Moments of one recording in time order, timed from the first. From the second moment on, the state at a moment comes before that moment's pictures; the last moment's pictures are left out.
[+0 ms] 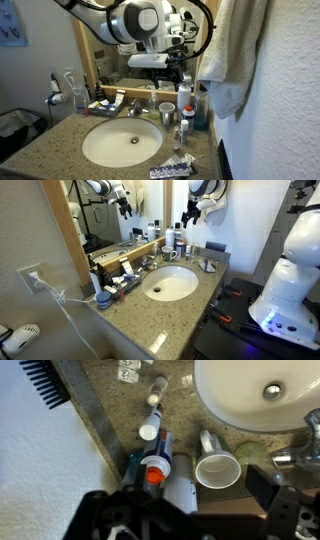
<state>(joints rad) -0.21 -0.03 -0.22 -2.21 -0.13 2.44 -0.09</state>
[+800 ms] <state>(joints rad) -0.32 0.33 -0.20 -1.97 0.15 2.47 -0.33</state>
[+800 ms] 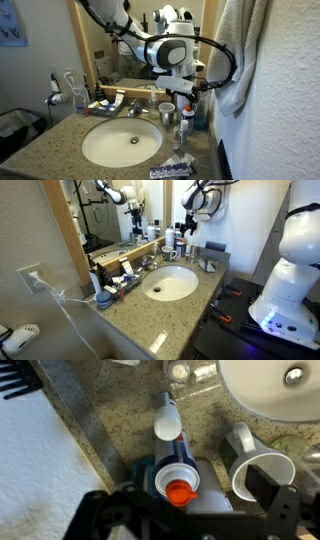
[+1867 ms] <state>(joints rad) -0.41 0.45 -0.16 -1.95 0.20 2.47 -0.37</state>
